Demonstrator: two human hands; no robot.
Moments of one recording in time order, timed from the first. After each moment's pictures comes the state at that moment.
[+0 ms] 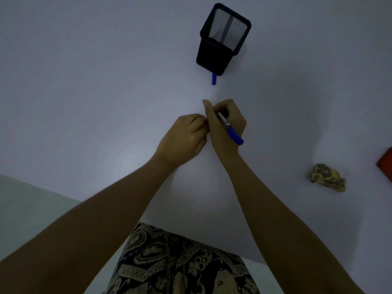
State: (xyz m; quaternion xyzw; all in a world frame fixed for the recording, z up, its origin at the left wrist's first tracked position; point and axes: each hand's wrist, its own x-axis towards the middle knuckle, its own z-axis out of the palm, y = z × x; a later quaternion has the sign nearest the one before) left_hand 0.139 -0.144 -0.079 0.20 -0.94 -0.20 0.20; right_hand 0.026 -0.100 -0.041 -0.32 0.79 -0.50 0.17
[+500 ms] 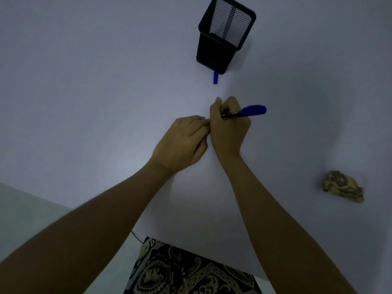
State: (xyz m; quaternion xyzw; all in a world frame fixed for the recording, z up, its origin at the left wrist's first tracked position) left_hand 0.138 -0.140 -0.082 0.22 -0.93 -0.22 0.18; right_hand 0.019 -0.108 -0.062 -0.27 0.80 -0.51 0.17
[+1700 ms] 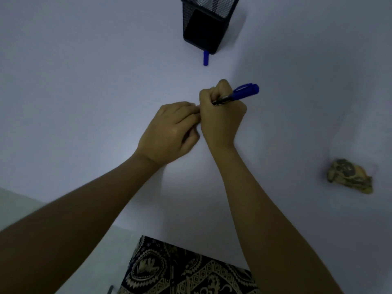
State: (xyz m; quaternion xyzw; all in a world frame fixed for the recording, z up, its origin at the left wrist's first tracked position) left_hand 0.137 -0.141 -0.084 0.23 -0.94 -0.22 0.15; right_hand 0.016 -0.106 -0.061 -0.28 0.78 -0.52 0.18
